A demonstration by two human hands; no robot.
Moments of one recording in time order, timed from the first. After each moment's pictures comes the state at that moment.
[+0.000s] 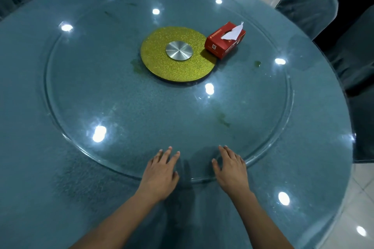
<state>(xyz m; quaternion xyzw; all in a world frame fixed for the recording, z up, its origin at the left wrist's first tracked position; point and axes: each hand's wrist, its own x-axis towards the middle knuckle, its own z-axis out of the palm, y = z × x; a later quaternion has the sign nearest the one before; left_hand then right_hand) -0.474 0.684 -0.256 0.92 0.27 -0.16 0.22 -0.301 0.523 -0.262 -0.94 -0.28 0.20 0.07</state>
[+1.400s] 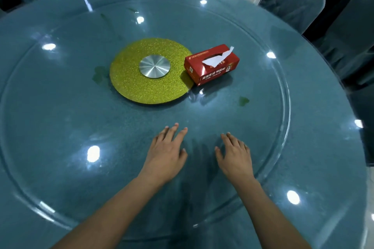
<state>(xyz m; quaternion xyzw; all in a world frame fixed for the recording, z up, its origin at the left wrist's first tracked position) -0.307 0.746 -0.234 0.95 0.23 -0.06 0.20 -0.165 0.571 -0.278 -0.95 -0.28 0.14 0.07</state>
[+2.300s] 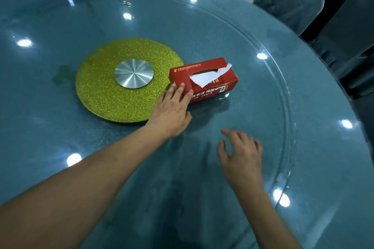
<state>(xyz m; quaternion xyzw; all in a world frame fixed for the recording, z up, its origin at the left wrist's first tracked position) -0.123 0.837 -0.245 0.98 0.17 -0.06 0.12 -0.094 0.613 -0.277 -0.92 -0.29 -0.13 0.21</state>
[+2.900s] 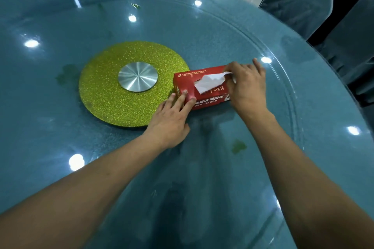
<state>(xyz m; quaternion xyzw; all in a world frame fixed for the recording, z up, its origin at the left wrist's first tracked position) -0.130 0.845 -0.256 0.97 0.16 -0.07 0.13 0.053 0.722 -0.217 -0.88 -0.38 -0.19 0.19</state>
